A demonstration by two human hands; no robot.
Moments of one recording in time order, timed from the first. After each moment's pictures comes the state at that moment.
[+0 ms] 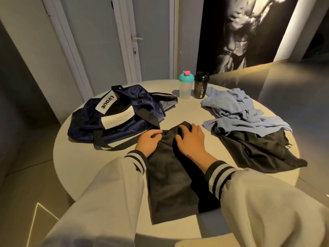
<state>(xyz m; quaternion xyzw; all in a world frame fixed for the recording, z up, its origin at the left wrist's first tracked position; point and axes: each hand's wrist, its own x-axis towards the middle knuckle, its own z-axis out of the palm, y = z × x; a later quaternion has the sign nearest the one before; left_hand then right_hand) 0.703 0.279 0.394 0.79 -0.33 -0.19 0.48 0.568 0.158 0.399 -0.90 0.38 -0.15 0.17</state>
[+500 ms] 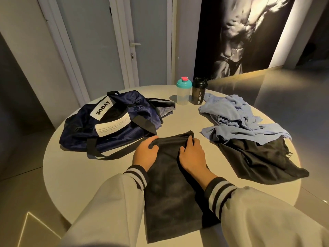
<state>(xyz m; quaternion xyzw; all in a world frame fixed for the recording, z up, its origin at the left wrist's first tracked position) 0.704 0.269 0.375 0.79 -0.31 -0.16 0.50 0.565 0.154 0.378 -0.86 0.44 -0.15 0.22</state>
